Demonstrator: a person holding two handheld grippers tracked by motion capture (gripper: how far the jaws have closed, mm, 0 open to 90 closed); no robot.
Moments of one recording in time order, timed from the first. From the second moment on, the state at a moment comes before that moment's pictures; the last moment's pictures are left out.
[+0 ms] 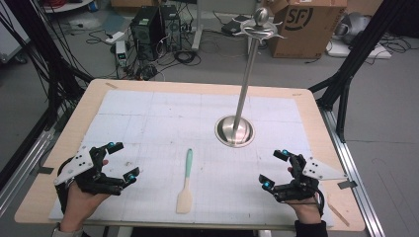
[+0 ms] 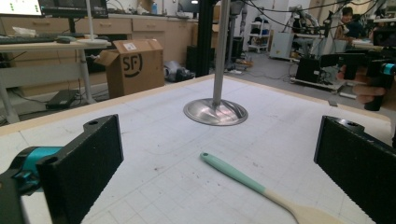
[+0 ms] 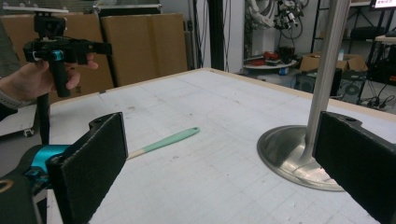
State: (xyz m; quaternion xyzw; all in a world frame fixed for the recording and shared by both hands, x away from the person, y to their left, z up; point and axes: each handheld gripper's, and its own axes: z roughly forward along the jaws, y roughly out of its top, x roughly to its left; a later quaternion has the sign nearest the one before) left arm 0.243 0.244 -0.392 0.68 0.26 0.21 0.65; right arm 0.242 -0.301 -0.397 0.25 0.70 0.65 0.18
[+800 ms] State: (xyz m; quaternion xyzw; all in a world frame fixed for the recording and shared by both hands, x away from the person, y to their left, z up) left arm 0.234 0.210 -0.396 0.71 0.24 0.23 0.62; right arm 0.240 -0.301 -0.400 0.26 0.70 0.64 0.18
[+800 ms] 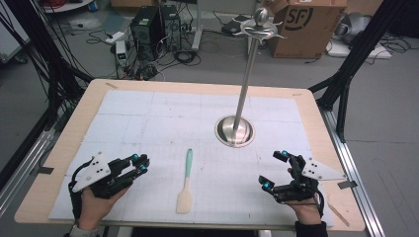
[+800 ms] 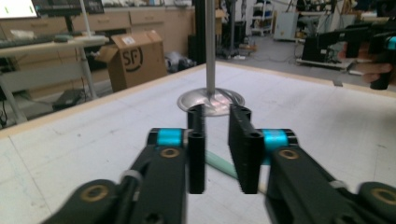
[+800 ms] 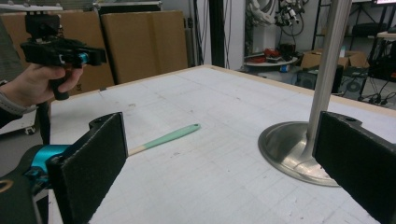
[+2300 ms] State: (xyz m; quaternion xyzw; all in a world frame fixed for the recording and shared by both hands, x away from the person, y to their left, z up) left arm 0.241 0.086 -0.444 0.85 0.21 0.05 0.48; right arm 0.237 -0.301 -0.403 0.26 0.71 0.63 0.17
